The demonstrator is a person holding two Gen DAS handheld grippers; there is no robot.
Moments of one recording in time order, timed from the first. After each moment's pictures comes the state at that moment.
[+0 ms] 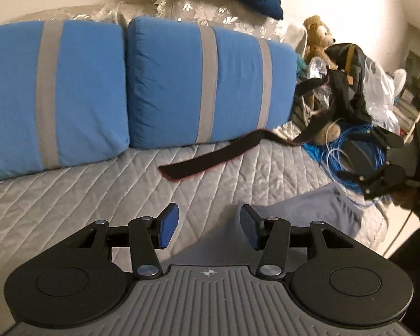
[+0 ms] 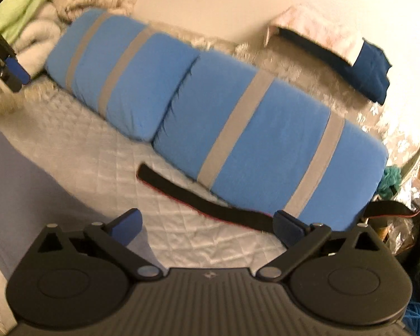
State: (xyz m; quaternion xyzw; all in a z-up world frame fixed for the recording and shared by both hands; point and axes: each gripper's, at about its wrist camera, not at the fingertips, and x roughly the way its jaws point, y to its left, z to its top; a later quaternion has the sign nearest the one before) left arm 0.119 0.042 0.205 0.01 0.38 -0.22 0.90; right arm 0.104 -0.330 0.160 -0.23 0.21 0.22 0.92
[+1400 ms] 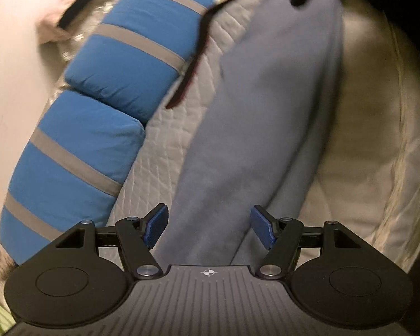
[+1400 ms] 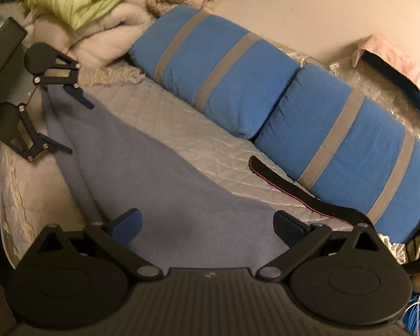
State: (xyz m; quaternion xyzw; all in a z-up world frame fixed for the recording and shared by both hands) left arm -0.051 -0.010 0.021 0.52 0.28 -0.15 0.79; right arm -0.039 -0.218 0.026 -0.27 0.17 0.31 0.89
